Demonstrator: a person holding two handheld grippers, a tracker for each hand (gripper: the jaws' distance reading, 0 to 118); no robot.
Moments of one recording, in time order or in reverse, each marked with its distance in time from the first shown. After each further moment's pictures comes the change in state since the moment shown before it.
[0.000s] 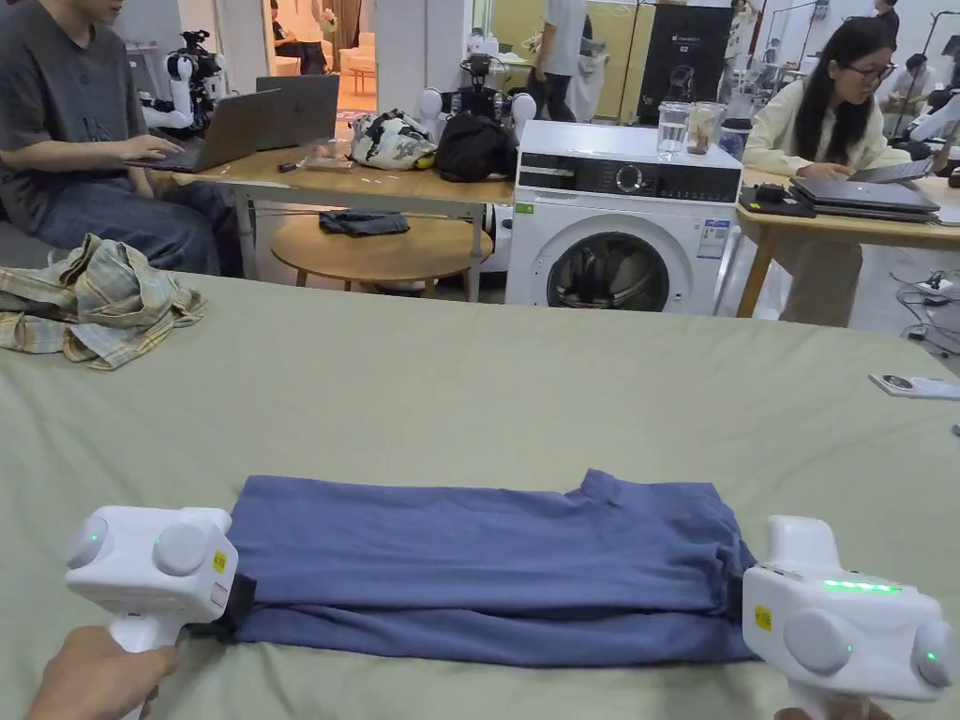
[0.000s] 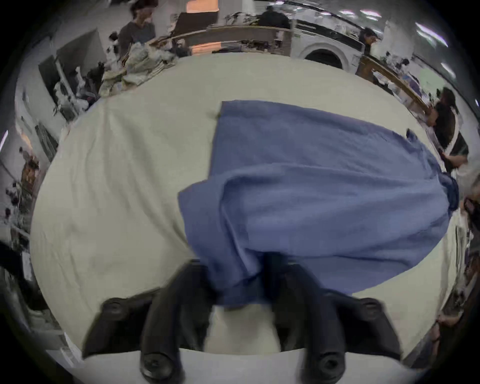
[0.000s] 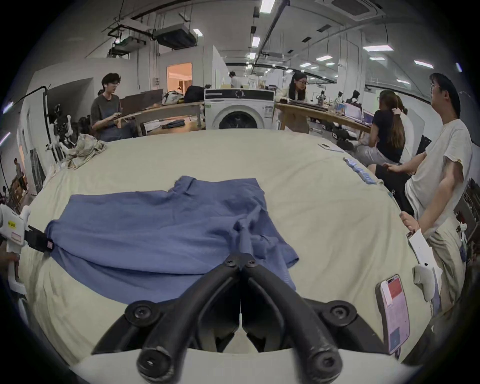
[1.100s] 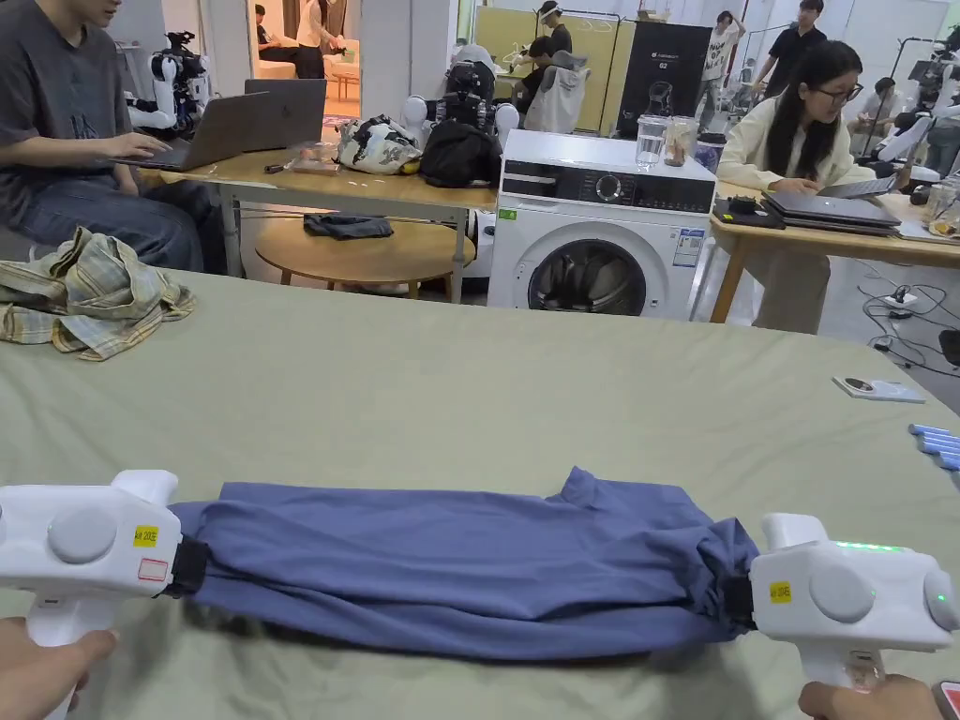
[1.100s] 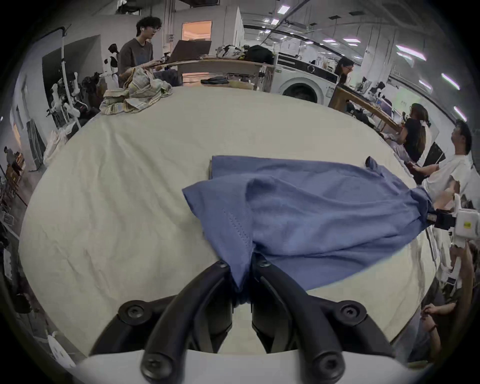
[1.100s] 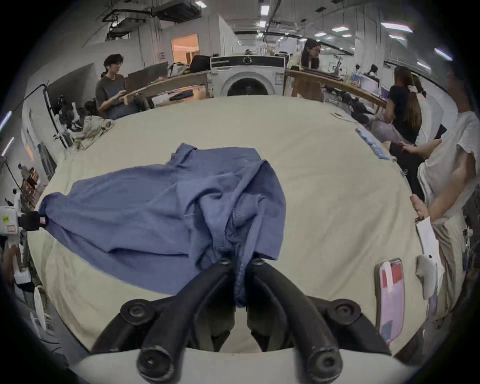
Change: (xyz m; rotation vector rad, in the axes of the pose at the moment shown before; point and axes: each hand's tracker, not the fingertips) left arm -0.033 -0.040 0.086 0.172 -0.139 0.042; right arm 0.031 -0.003 0.032 -0.190 0.093 0.016
